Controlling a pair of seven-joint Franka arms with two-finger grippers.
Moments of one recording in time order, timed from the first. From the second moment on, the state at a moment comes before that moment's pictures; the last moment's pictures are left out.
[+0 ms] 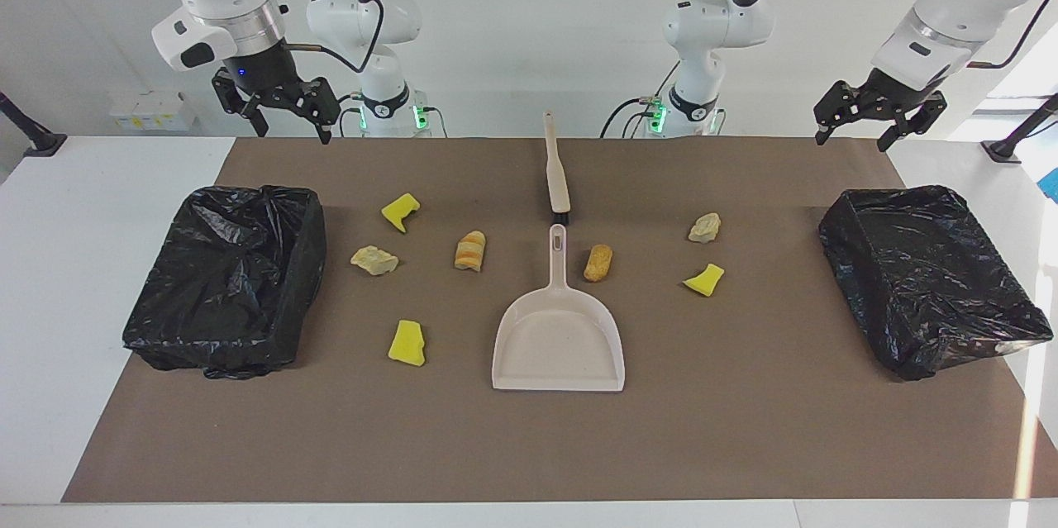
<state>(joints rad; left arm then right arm) -0.02 -0.07 0.02 -1.63 -0.02 1.51 0.19 -0.02 -0.03 0.08 -1.54 -0.03 1.48 0.20</state>
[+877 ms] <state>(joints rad) -0.29 -0.14 -0.01 -1.98 -0.06 1.76 0.02 0.07 0.02 0.09 -1.56 -0.03 1.62 0.20</state>
